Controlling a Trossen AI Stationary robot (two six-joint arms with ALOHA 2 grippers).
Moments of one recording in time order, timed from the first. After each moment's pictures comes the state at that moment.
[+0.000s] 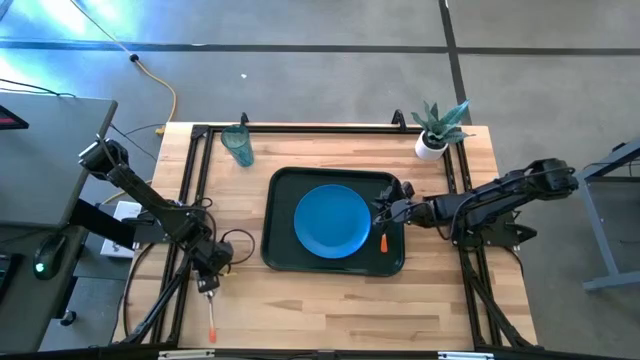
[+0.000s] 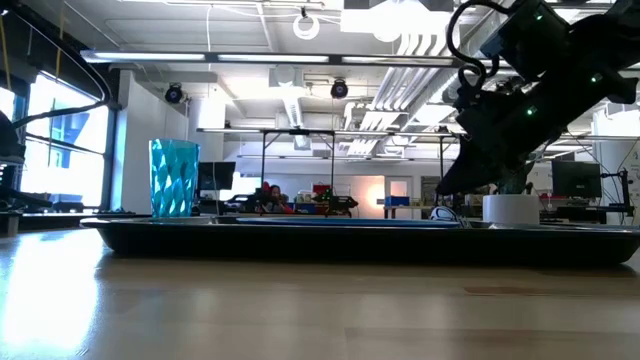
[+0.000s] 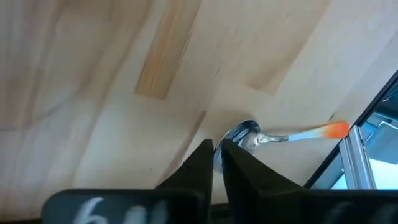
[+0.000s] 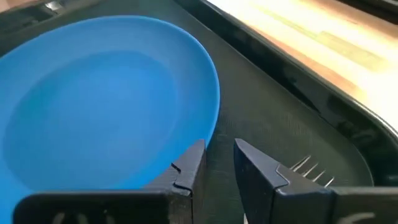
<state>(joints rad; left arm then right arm) -0.68 1.07 0.38 -0.55 0.37 -1.16 0.10 1.29 0.39 0.15 0.54 0.55</state>
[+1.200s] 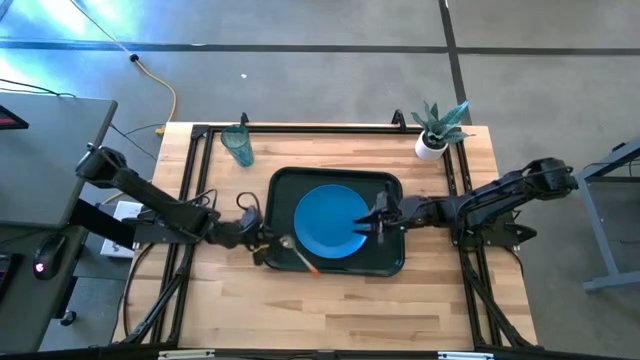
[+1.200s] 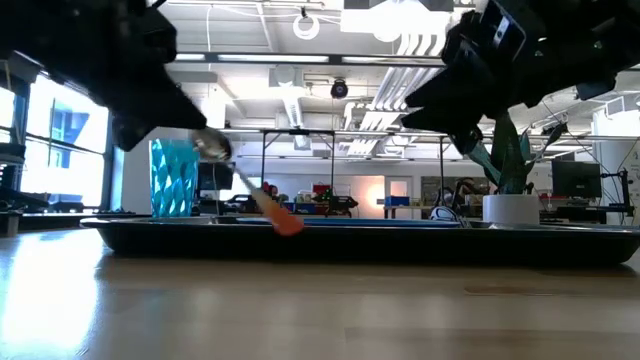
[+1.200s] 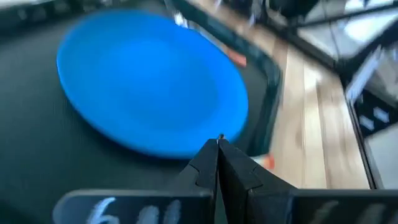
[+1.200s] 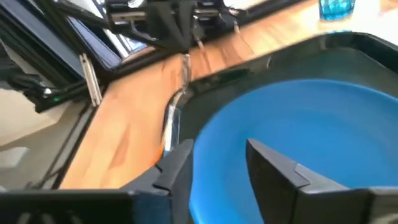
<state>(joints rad) -0.42 1.16 0.38 0.25 -0.50 -0.75 0.14 1.30 0.39 0.62 0.07 0.42</state>
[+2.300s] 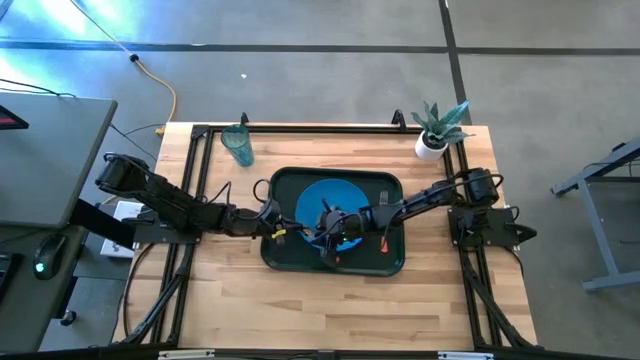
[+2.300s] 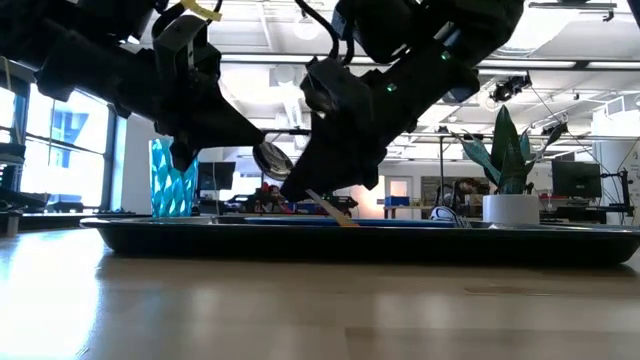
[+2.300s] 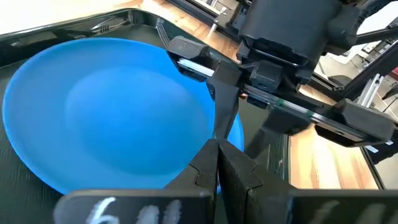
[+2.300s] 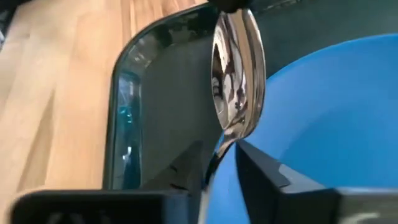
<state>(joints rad) -0.24 1.44 0.38 0.70 -0.35 -0.59 0.13 1.93 1.07 0.17 0.05 0.39</state>
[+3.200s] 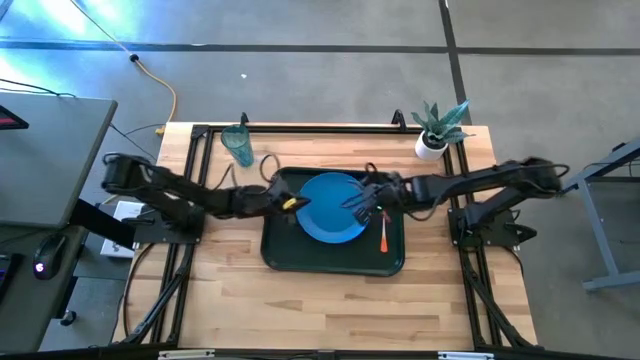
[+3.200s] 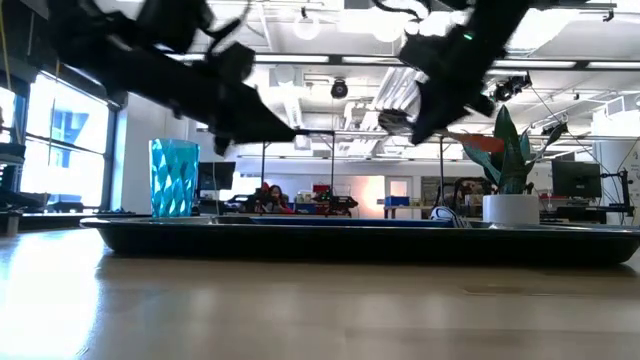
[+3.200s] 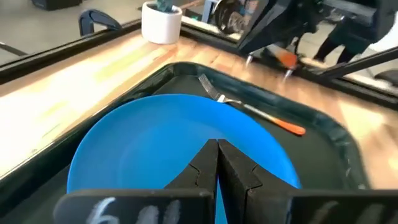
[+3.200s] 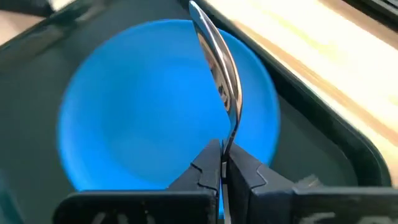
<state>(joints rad) 0.00 1.49 0.48 0.70 -0.26 -0.30 0.06 1.42 0.97 -0.56 0.44 0.74</state>
